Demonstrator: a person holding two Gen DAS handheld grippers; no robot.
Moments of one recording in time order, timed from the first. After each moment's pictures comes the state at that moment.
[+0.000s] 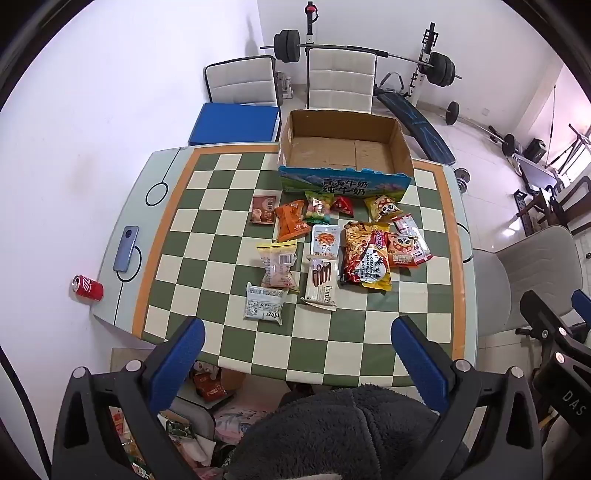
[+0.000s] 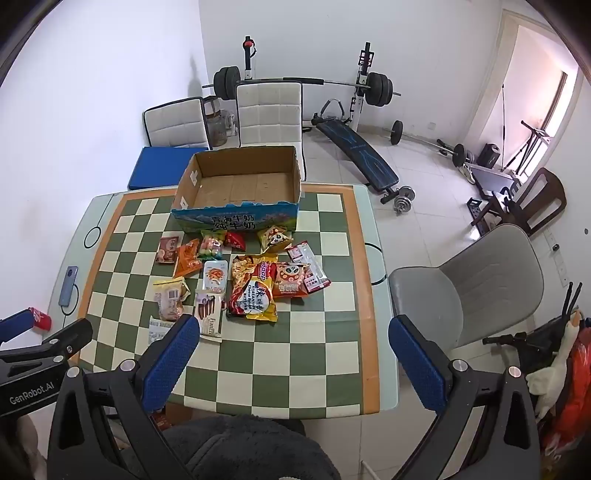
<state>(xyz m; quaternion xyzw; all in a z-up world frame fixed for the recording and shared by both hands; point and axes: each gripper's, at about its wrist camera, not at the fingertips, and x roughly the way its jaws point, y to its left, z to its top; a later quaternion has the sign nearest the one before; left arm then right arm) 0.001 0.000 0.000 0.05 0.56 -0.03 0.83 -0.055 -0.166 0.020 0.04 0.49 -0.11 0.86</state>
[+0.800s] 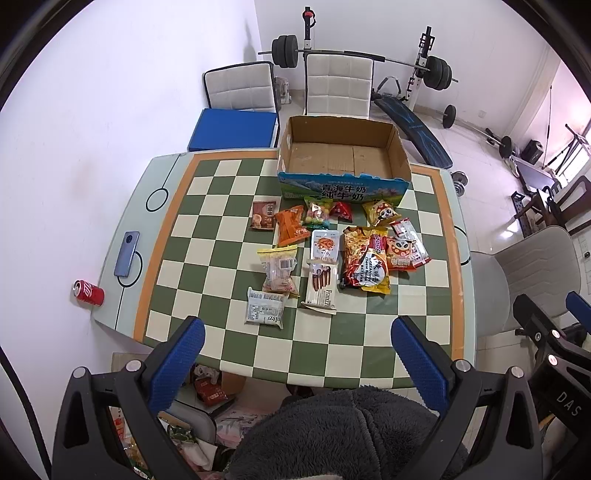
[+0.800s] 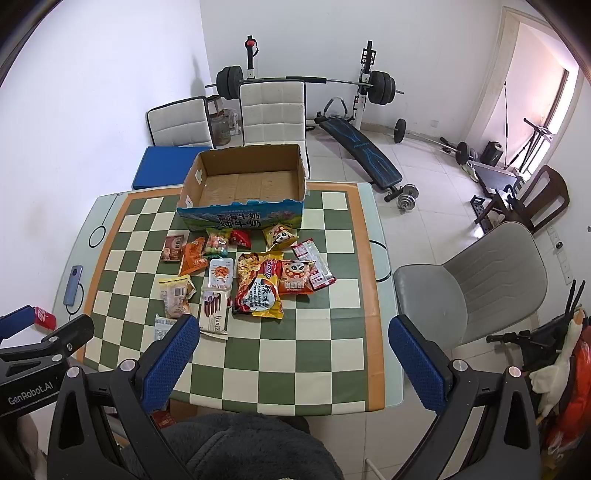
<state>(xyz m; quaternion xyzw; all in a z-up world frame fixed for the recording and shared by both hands) 0.003 -0.004 0.006 0.05 0.55 -0.03 0.83 -0.056 -0.163 0.023 0.04 0.49 -0.11 0.86</state>
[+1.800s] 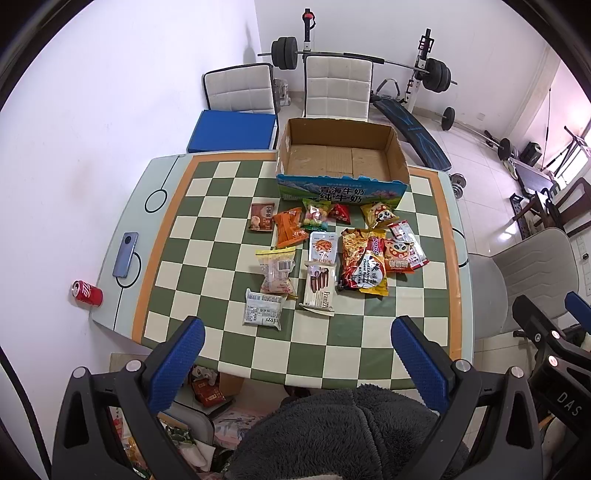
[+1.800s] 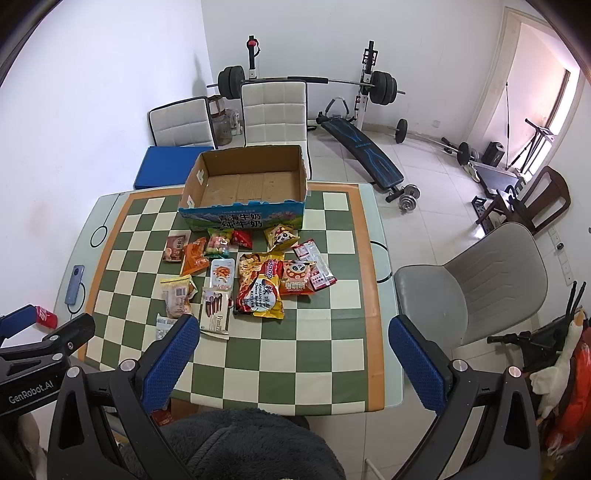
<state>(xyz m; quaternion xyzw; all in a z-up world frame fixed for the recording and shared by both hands) 0.004 0.002 0.011 0.05 0.55 -0.04 0.83 -0.059 -0.158 0.025 0.05 0.49 -0.11 0.86</state>
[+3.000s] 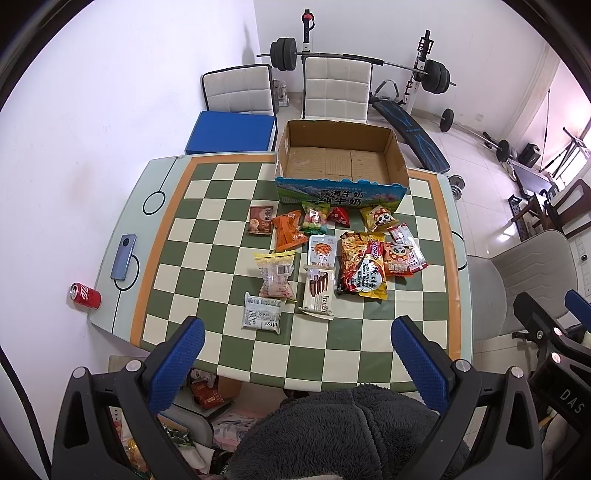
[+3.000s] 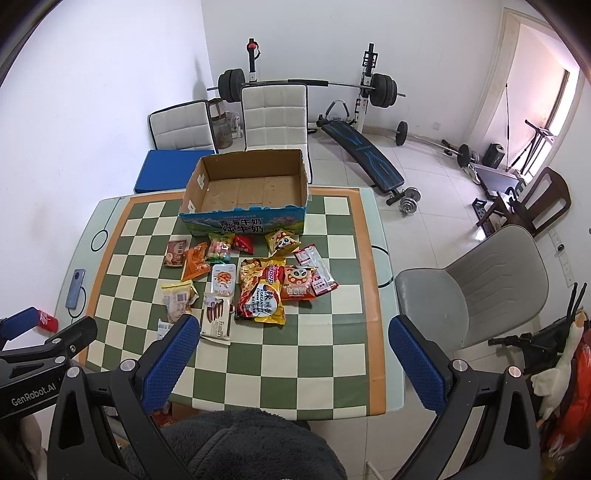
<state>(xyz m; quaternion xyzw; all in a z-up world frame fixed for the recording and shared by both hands) 0.003 0.001 0.011 0.05 0.55 -0.04 0.84 -0.061 -0.157 0.031 0.05 0.49 -0.11 0.87</state>
